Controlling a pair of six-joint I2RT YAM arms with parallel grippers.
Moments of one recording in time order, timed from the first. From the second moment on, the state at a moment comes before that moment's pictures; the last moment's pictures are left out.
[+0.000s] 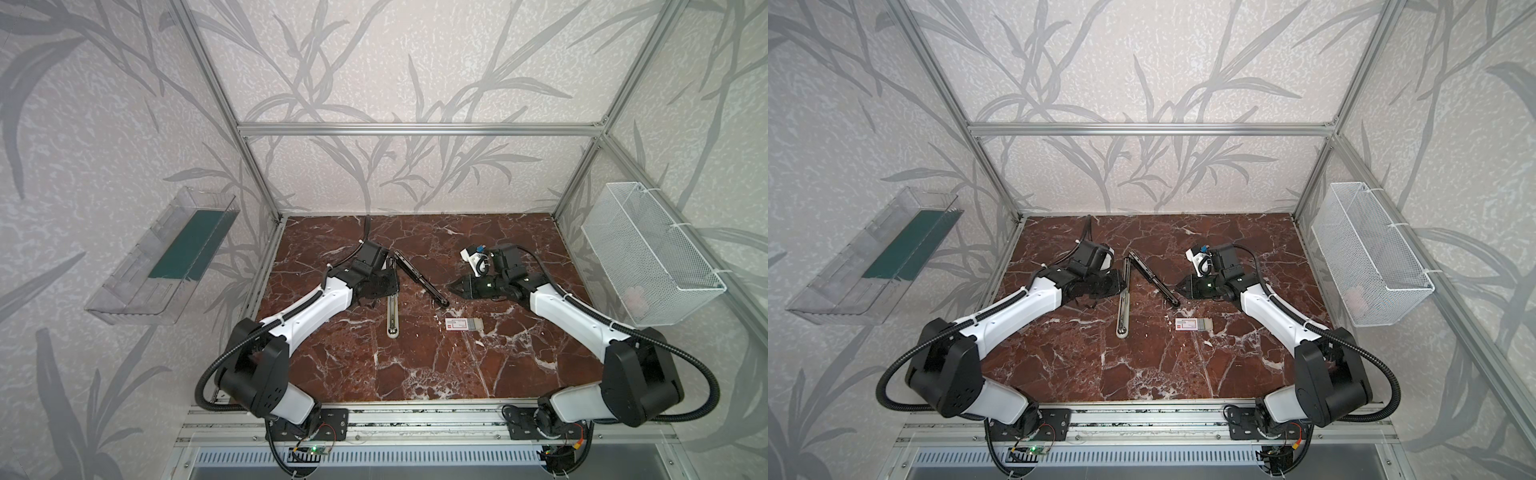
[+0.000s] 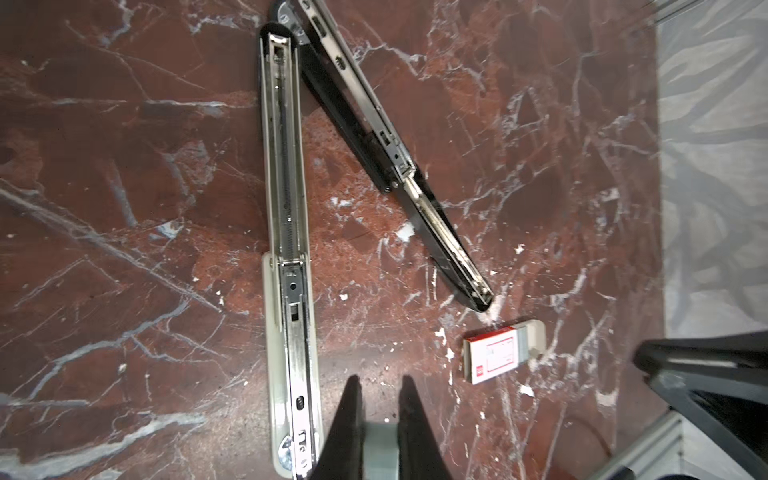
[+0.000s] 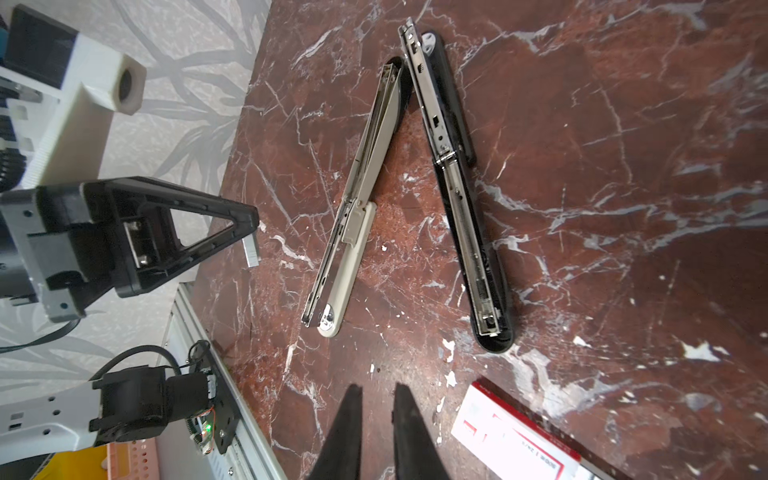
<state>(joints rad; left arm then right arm) -0.51 1.54 1.12 -0.51 0.11 -0.64 0.36 1.43 0.94 -0.32 -0.59 0.38</state>
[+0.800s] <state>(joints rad) -0.60 1.82 1.30 -0.67 -0.21 -0.64 0.37 1.44 0.92 -0.32 -0.57 0.36</state>
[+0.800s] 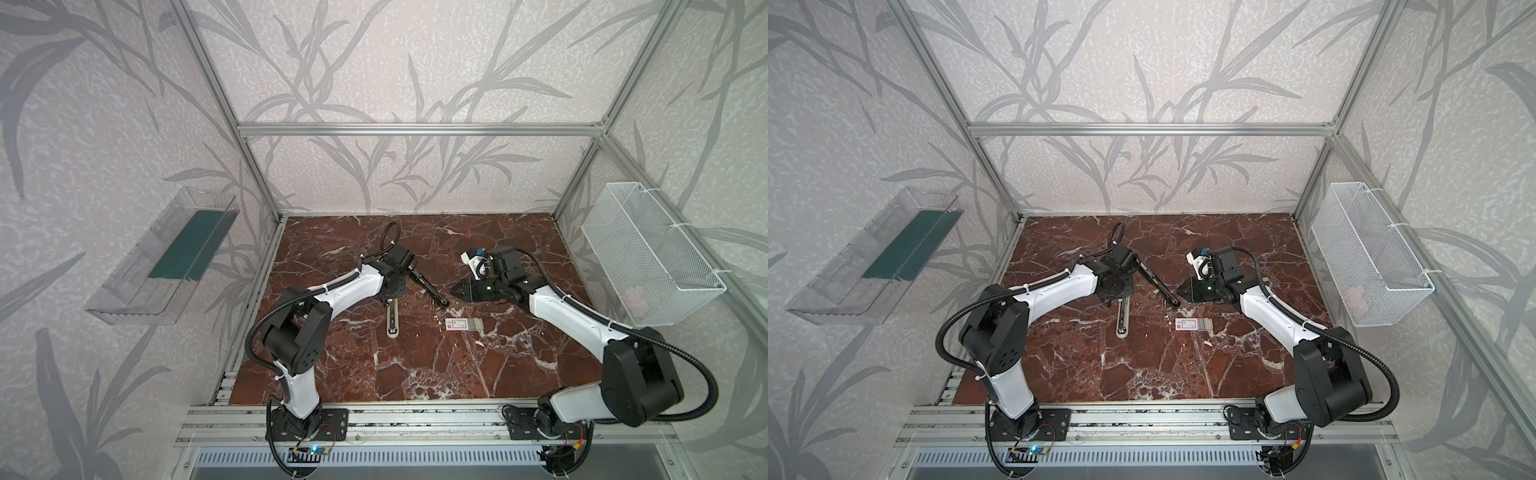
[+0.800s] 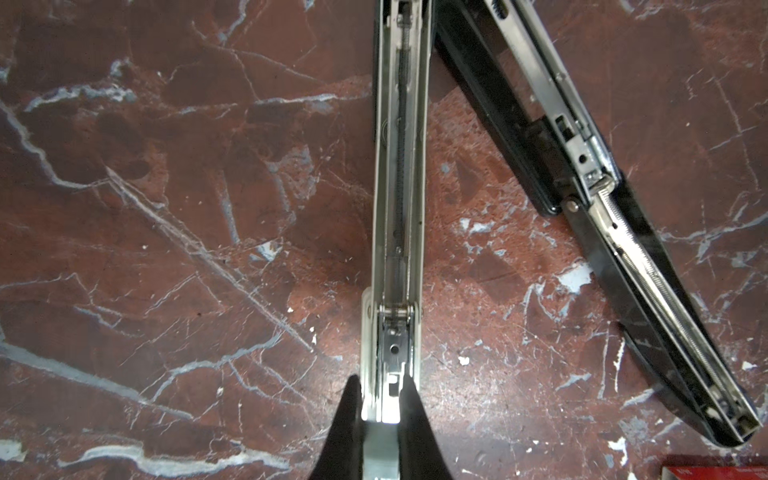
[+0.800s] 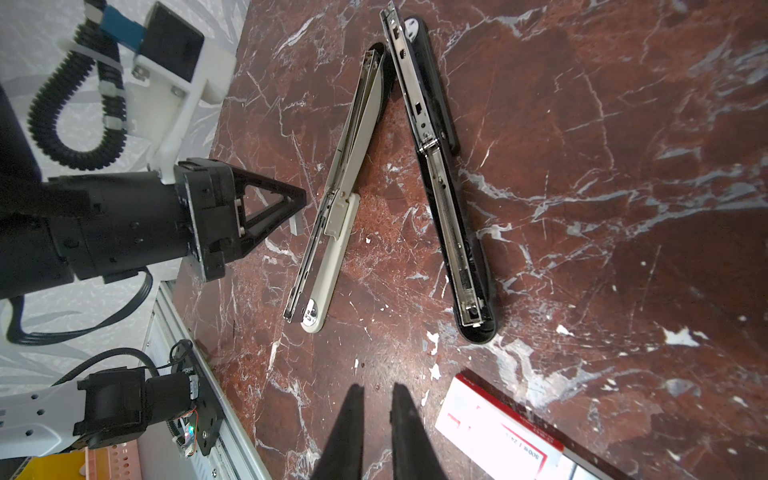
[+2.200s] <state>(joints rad) -0.64 1.89 1.31 -0.67 -0.29 -0.65 0.37 1.44 0.92 -0.32 -0.57 0.35</state>
